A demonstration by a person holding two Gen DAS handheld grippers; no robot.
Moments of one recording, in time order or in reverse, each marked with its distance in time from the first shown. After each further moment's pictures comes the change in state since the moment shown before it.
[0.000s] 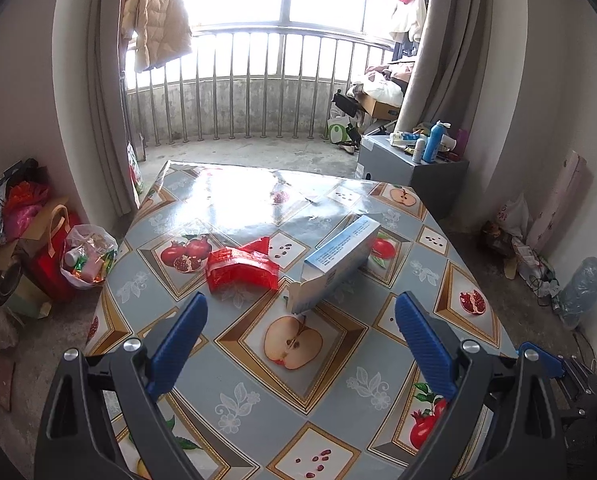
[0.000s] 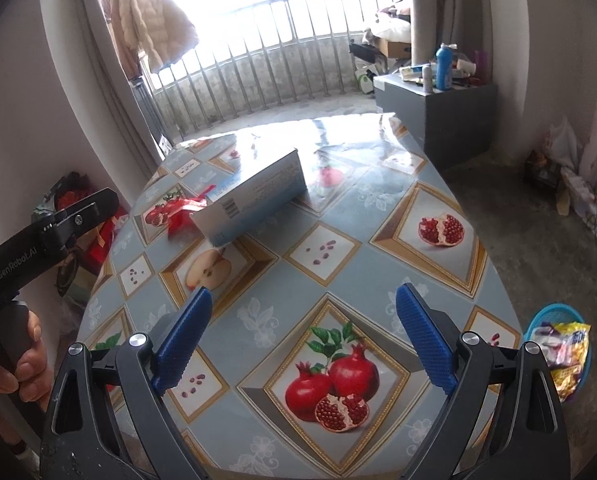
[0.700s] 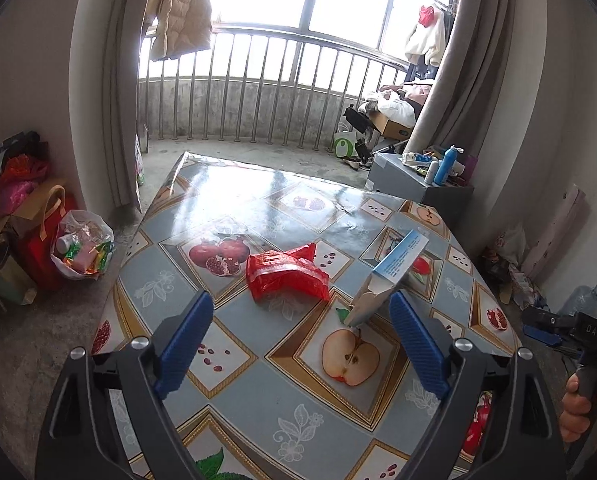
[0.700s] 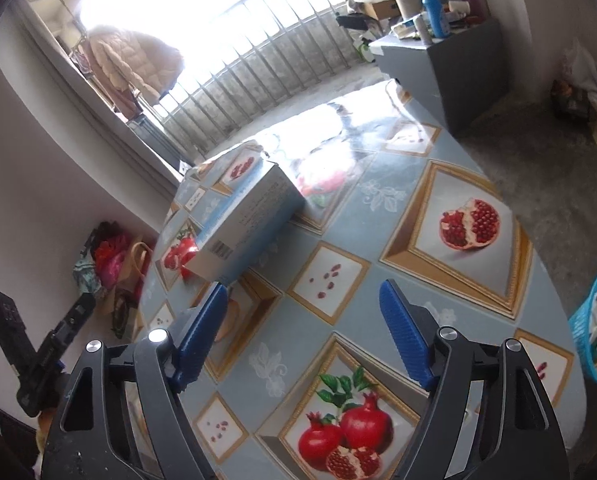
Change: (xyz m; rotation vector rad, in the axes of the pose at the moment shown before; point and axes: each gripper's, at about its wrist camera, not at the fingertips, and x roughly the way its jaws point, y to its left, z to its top) left arm 0.027 0.089 -0.009 -0.107 -0.039 -0.060; right arm 0.050 -0.052 0.036 0.240 0.072 0.211
